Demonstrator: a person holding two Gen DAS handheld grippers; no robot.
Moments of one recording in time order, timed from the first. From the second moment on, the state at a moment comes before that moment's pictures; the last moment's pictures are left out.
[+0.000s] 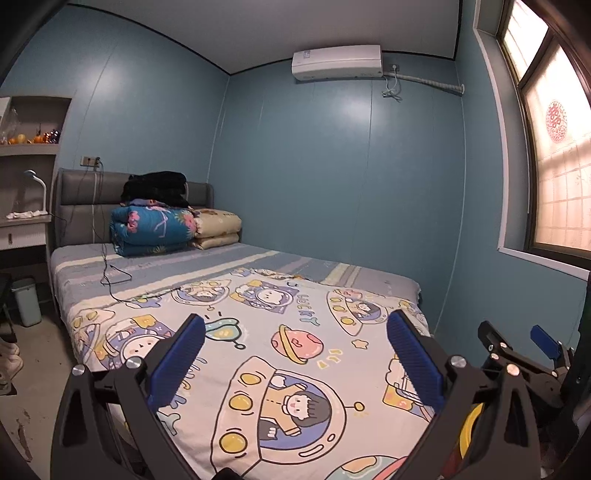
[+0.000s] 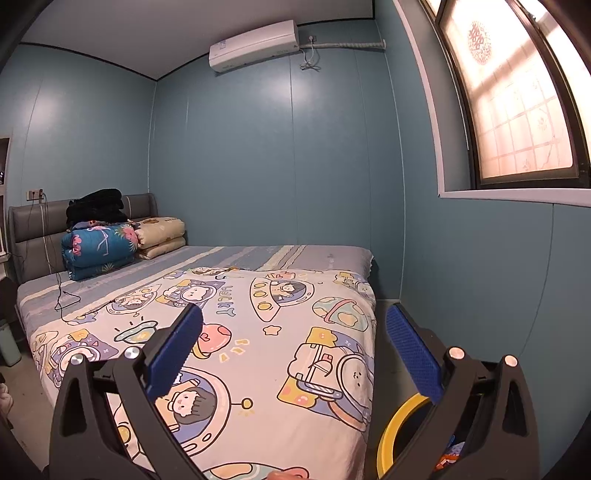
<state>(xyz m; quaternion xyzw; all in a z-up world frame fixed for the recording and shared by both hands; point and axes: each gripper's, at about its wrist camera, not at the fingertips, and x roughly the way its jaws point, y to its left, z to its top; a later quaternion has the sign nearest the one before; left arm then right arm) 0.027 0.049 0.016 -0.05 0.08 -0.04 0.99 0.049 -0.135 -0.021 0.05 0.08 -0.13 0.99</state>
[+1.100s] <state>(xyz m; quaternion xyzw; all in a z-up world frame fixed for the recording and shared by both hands) 0.021 0.046 0.021 -0.07 0.08 -0.04 0.99 0.048 -0.137 -0.022 0.06 0.08 -0.14 0.99</state>
